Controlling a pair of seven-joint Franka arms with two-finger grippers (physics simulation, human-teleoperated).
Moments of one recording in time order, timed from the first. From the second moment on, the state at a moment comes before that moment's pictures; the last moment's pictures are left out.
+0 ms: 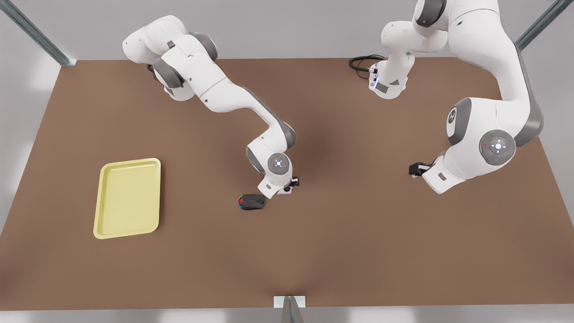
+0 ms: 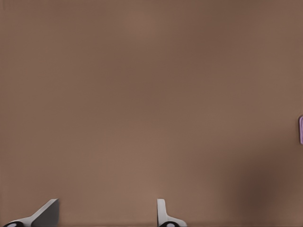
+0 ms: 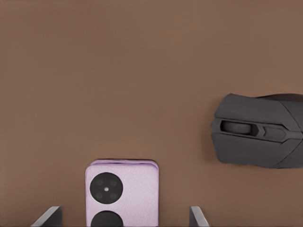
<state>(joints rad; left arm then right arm) -0.12 0.33 -0.04 -1.36 0.05 1.52 0.00 0.71 0.92 0.04 -1.22 0.04 2.09 0.70</state>
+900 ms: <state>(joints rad) -0.12 0.34 -0.04 -1.36 0.05 1.54 0.06 0.73 0.94 0.05 -1.32 -0.02 2.27 0.94</state>
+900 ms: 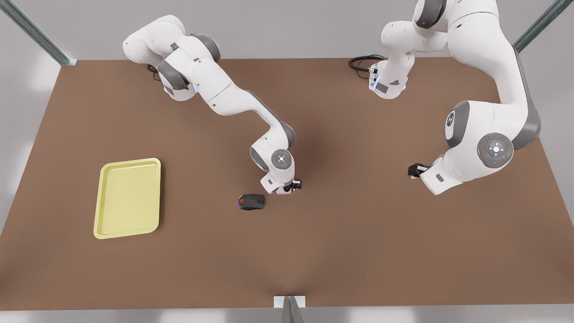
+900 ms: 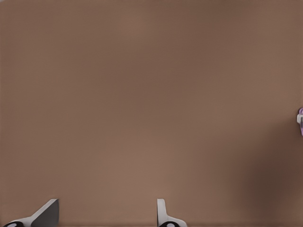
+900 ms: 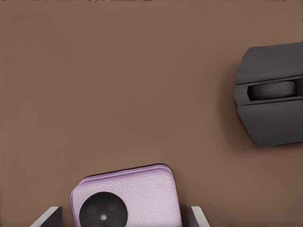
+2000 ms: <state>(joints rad) -0.12 0.35 -0.04 -1.35 0.05 1.54 0.08 0.62 0.73 0.05 -1.51 -0.02 2.28 0.87</state>
